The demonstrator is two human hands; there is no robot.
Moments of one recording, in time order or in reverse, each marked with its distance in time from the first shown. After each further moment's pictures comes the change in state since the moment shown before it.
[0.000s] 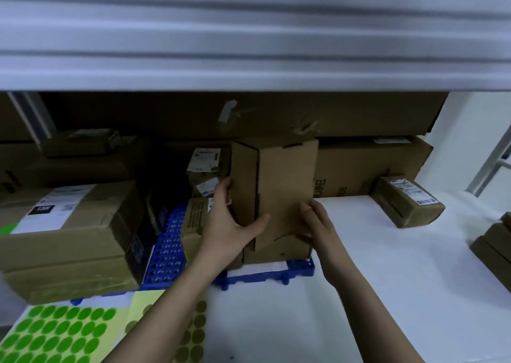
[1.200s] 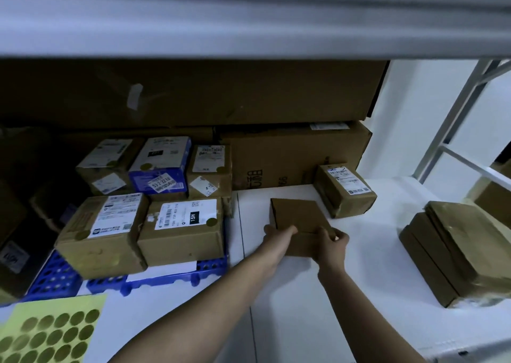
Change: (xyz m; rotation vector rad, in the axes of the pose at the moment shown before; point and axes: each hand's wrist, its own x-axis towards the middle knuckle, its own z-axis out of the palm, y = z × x) left_hand 0.021 -0.034 0.309 -0.178 -0.342 -0.769; right_hand 0.074 0.101 -0.239 0.031 0.645 0.353
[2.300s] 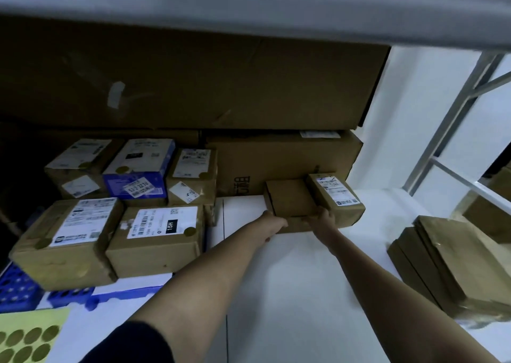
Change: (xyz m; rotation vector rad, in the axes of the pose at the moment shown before) left_hand 0.081 0.039 0.008 0.367 -0.036 -0.031; right_hand 0.075 -0.057 0.008 -0.589 -0.271 -0.206
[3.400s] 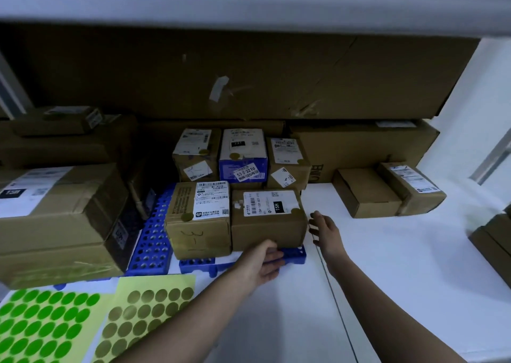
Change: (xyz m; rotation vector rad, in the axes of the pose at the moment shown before) left_hand -0.137 -0.176 -0.167 -0.772 0.021 -0.186; right_hand -0.150 -0.053 0.192 0.400 -0.081 -0.043
